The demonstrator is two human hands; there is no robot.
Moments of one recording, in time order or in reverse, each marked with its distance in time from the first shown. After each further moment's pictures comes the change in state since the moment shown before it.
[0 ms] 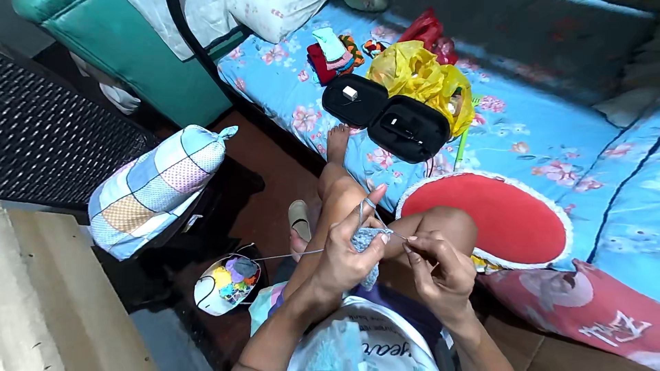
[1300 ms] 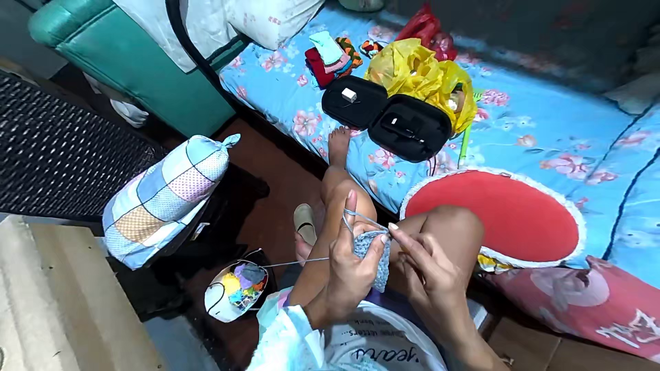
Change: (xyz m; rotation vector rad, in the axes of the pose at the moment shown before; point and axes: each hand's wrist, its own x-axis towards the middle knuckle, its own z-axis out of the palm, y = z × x) left_hand -0.016 -0.016 0.024 0.045 0.235 -0.002; right_hand 0.004 -0.029 0.003 -0.148 -0.123 0.211
